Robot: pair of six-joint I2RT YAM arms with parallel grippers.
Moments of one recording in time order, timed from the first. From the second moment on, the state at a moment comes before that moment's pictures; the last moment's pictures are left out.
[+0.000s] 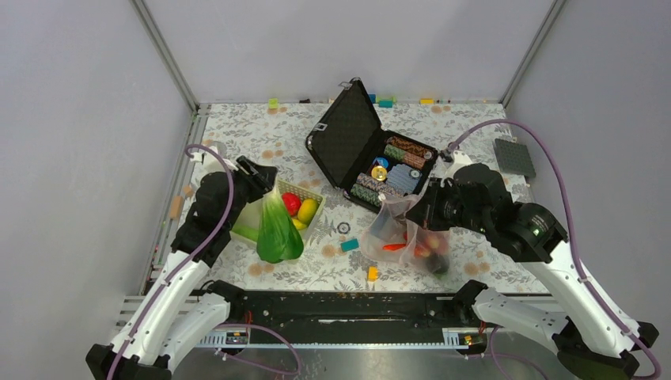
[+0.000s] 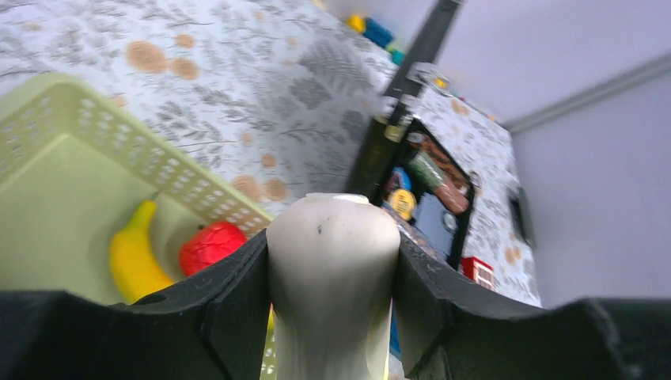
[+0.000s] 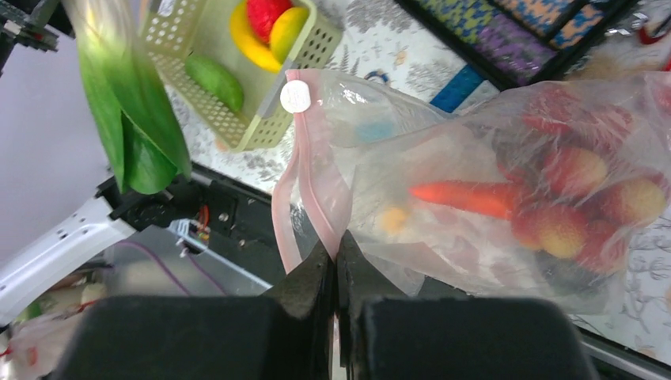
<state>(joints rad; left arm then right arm) -0.35 0.75 0.74 -0.28 -0.19 -0.75 0.73 0.86 1.26 -1.05 0.03 0.68</state>
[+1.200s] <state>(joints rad) -1.13 0.93 0.87 0.44 -0.57 -0.61 0.73 0.91 1.30 -1.09 0.10 0.69</state>
